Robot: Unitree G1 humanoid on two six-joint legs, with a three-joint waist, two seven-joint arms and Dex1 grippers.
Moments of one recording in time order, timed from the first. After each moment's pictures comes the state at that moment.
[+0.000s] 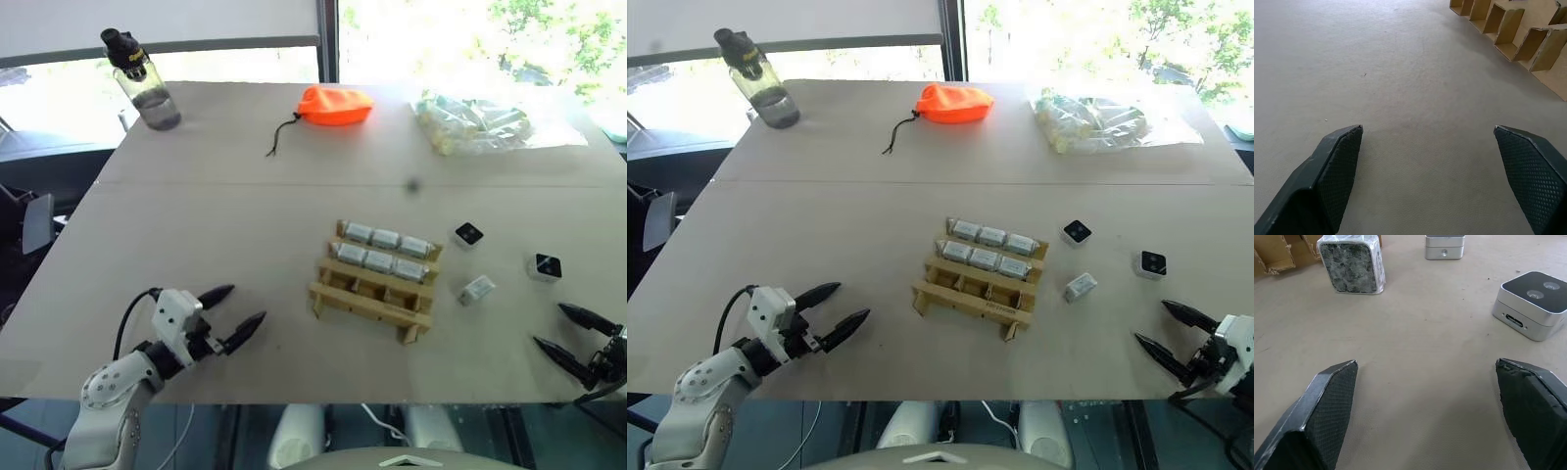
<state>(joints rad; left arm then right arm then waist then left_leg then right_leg) 0.29 0.55 0.26 -0.14 -0.41 0.05 -0.88 0.15 -0.65 -0.45 0.56 0.55 -0.40 1.39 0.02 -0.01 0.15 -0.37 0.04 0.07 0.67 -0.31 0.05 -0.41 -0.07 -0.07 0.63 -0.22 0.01</state>
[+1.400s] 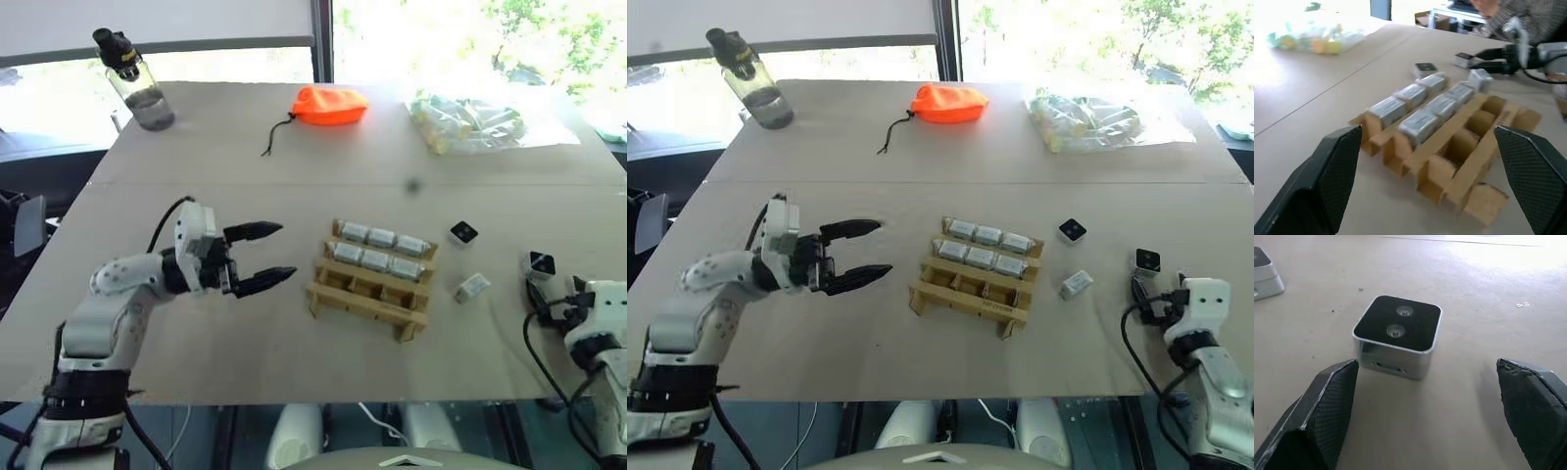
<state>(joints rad) -0.25 0.78 0.13 -0.16 -0.63 0.34 -1.25 0.15 -0.33 -0.40 -0.03 0.32 0.08 0.37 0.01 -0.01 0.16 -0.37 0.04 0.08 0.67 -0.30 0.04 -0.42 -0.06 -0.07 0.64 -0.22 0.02</state>
